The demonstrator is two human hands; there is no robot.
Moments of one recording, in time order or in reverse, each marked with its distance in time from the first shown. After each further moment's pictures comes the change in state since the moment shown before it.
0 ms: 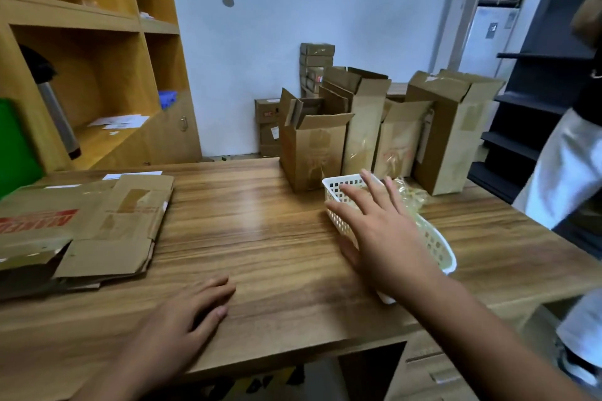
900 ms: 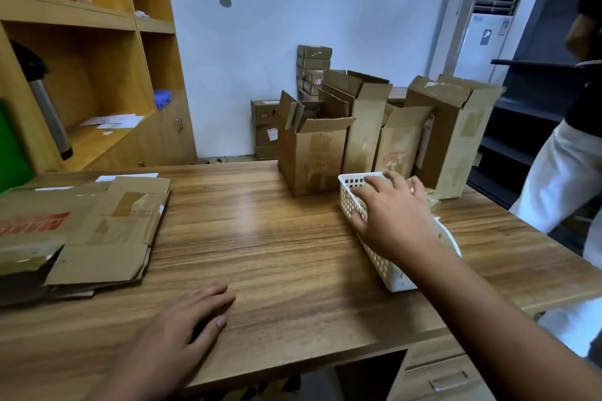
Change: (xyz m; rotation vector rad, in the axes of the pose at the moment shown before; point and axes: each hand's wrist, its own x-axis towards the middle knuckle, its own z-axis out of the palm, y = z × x) left_hand -0.002 0.004 0.000 -0.035 0.048 0.030; right_hand 0.042 0.030 0.017 -0.132 -0.061 0.262
